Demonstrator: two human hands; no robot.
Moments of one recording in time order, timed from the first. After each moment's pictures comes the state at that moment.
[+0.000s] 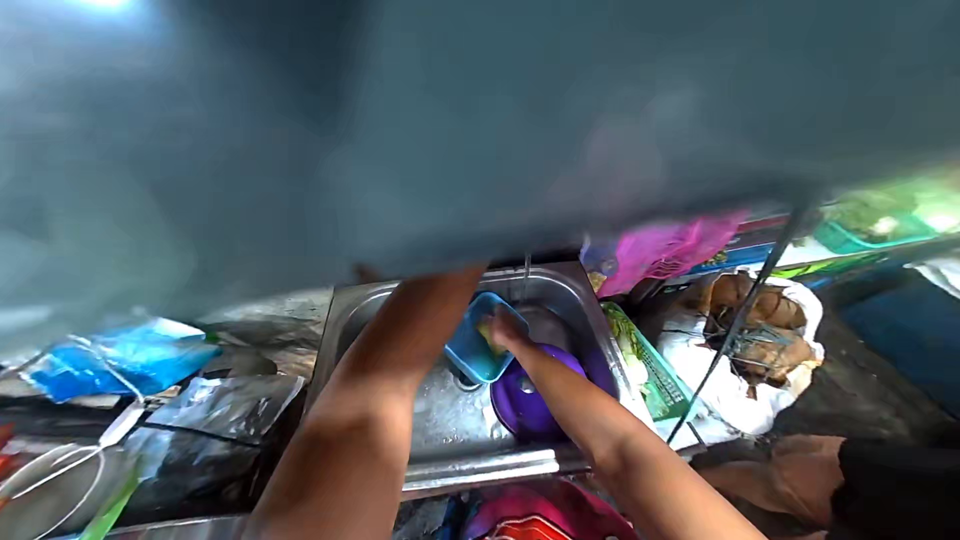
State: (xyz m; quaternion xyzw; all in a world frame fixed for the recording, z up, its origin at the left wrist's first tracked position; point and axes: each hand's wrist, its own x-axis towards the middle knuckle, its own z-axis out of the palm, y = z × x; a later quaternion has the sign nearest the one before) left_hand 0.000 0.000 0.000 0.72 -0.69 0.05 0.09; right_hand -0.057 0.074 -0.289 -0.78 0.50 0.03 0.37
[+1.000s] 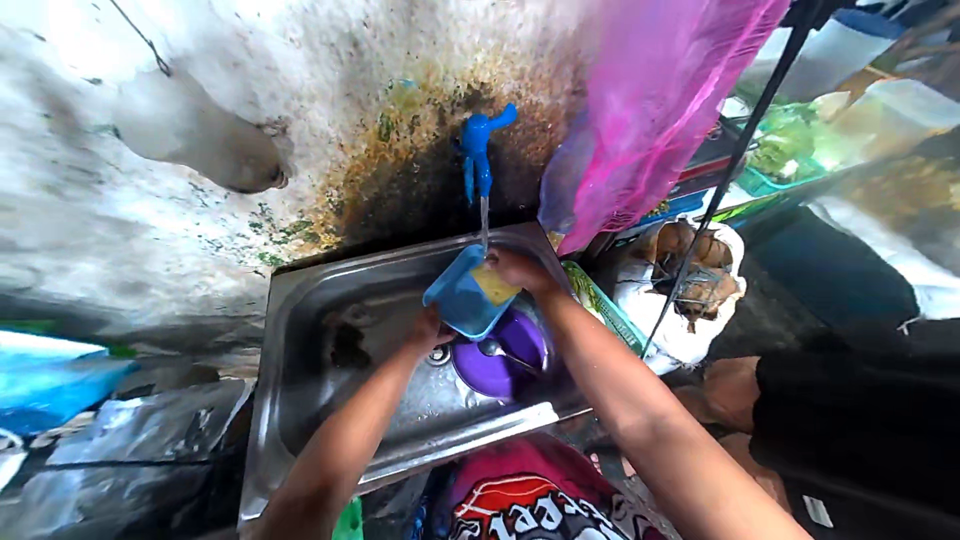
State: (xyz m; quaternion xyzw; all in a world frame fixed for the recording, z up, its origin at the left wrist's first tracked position) left_hand 0.028 0.189 -0.279 0.70 -0.15 -0.56 0.43; right_hand -0.134 0.022 -0.219 -0.82 0.42 -0.01 0.39
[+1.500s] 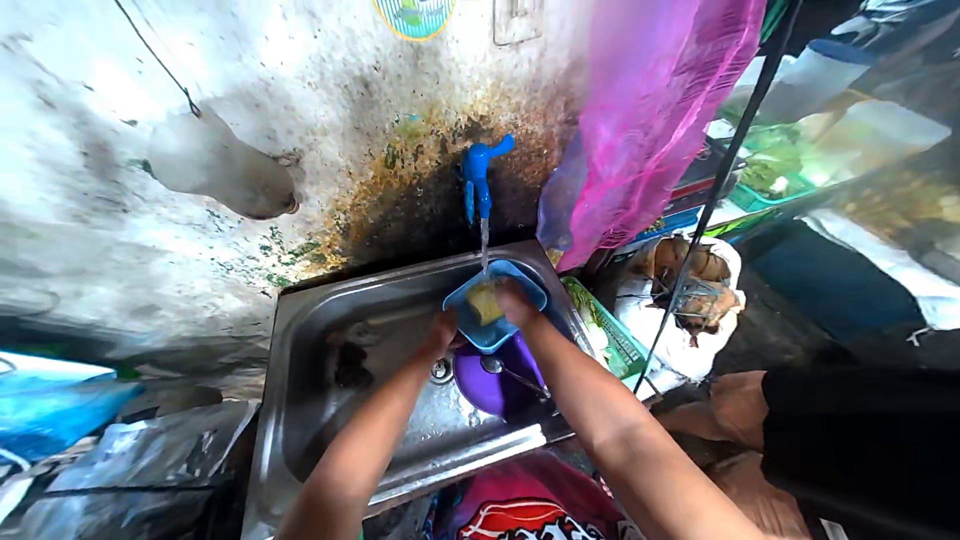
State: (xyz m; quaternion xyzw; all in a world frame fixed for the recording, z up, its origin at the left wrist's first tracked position) left_hand 0.020 0.153 -0.281 0.74 -0.21 -0.53 0.37; right_hand -0.113 0.036 -0.279 -0.58 0.57 -0.18 0.55
